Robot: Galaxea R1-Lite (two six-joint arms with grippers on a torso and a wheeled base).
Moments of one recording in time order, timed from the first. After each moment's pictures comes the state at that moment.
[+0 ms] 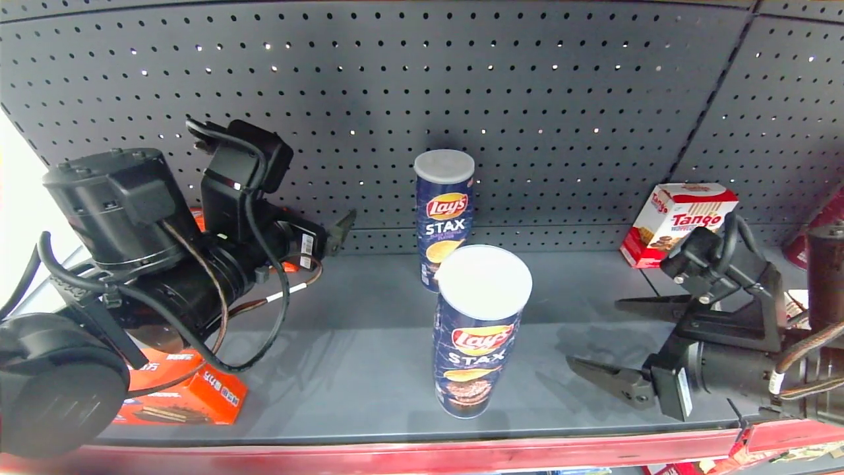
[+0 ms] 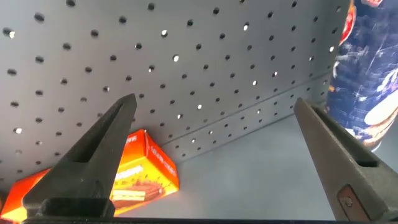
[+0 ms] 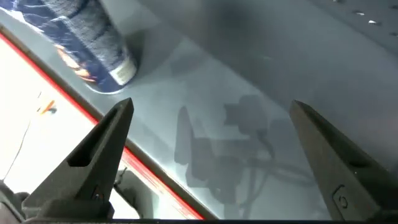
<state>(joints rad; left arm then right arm) -0.44 1.63 -0.77 -0.93 0.22 0.33 0.61 1.35 -0.69 -0.26 0.03 -0.20</state>
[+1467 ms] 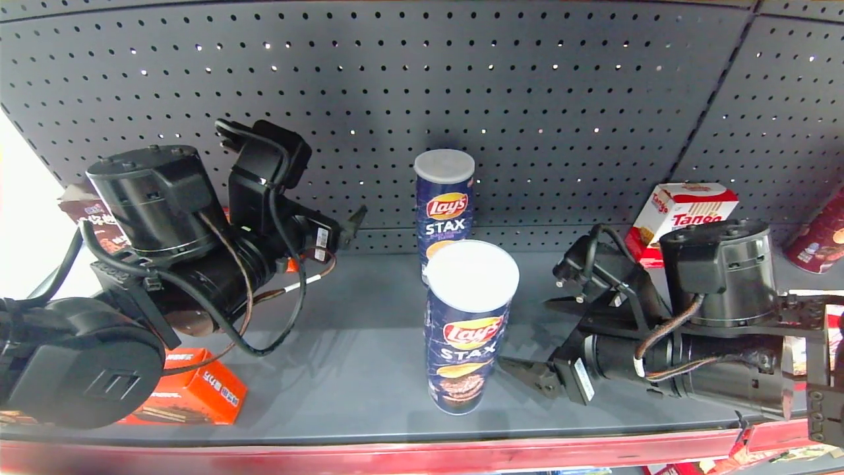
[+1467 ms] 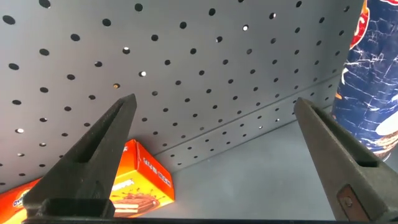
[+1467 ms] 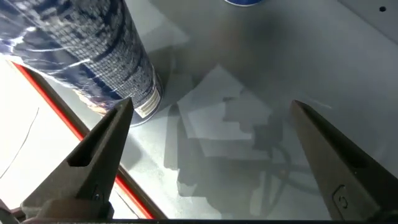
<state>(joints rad) -0.44 1.70 -0.83 -0.93 0.22 0.33 0.71 1.57 -0.81 -0.34 0.00 -0.20</state>
